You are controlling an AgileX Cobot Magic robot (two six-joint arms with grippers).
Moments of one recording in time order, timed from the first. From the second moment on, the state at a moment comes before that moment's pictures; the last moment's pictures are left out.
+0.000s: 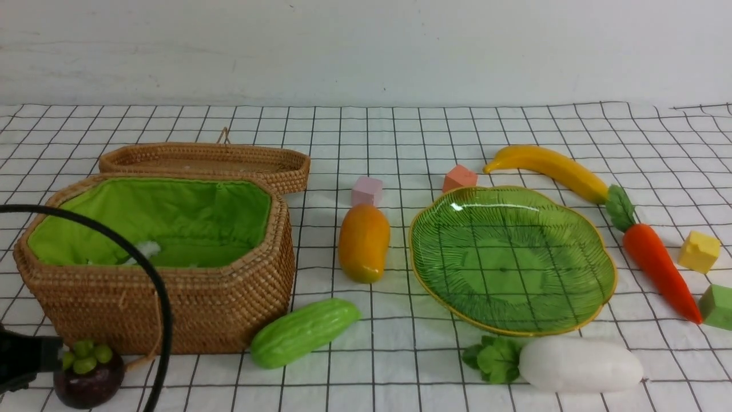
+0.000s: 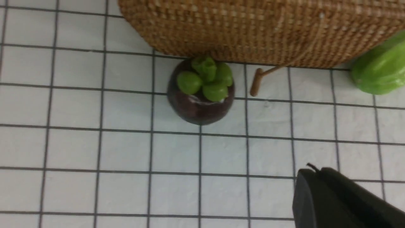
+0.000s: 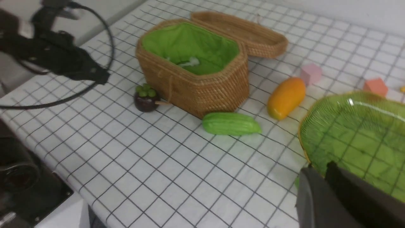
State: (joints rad) right arm 0.24 0.59 -1.28 0.61 1.26 -0.39; left arm -0.11 0.87 -0.72 0.03 0.89 -0.24
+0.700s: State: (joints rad) right arm 0.38 0.59 -1.28 0.56 1.26 -0.46; left arm -0.11 0.94 -0.55 0.06 0.66 -0.22
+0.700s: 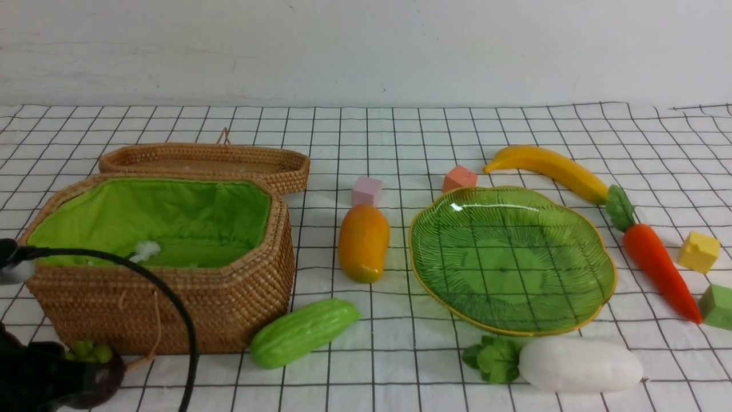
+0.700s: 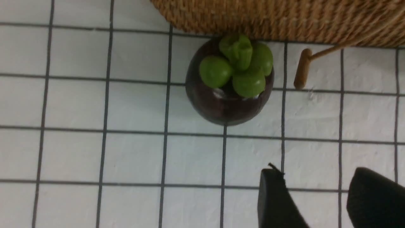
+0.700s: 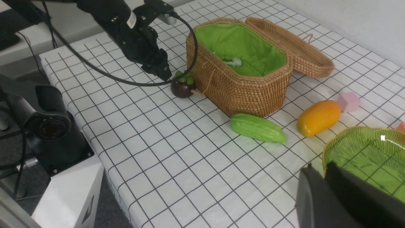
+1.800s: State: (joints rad) right arm 0.38 0.59 -1.28 0.57 1.26 -0.46; left arm -0.11 1.34 -0.45 0.60 0.18 -0.55
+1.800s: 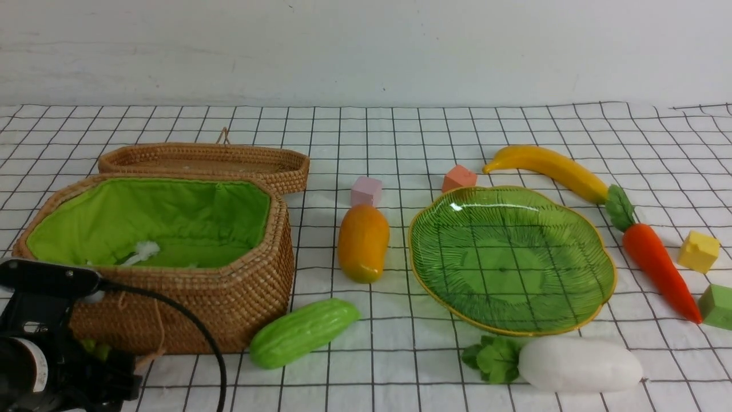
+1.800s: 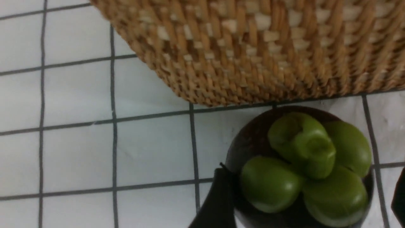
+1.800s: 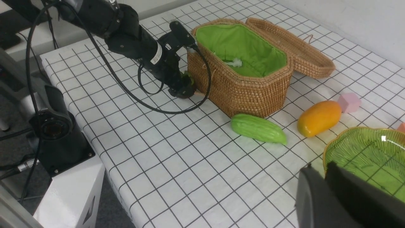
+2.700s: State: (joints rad) right arm 0.38 0.58 -1.28 0.58 1.26 -0.46; left arm -0.11 1.28 -0.46 0.60 0.40 -0.52
